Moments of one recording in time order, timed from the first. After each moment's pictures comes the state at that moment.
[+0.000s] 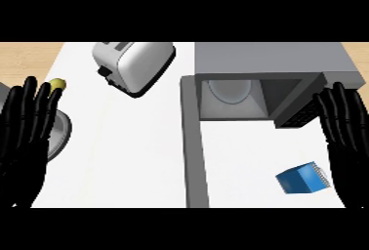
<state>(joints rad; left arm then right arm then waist) -0.01 0.11 -0.02 -2.10 0.01 -0.04 -0.05 0.02 -0.09 0.04 -2.10 -0.01 0.04 -0.02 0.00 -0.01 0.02</state>
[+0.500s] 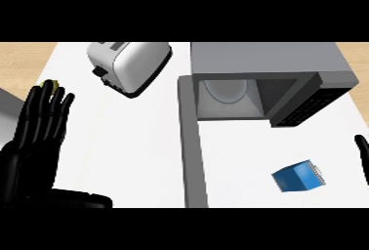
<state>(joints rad) 0.01 0.06 -0.01 -2.06 0.06 -0.03 0.03 0.33 -0.08 -0.02 -2.30 -0.07 0.05 -0.01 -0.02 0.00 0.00</state>
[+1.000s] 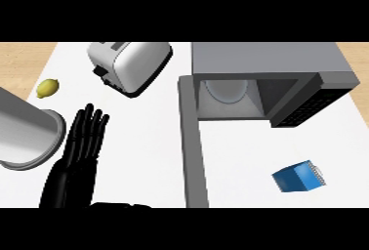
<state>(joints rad) 0.15 0.01 -0.24 -2.00 0.00 0.11 -0.08 0.68 -0.03 -0.06 -2.33 -0.13 0.19 -0.20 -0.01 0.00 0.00</state>
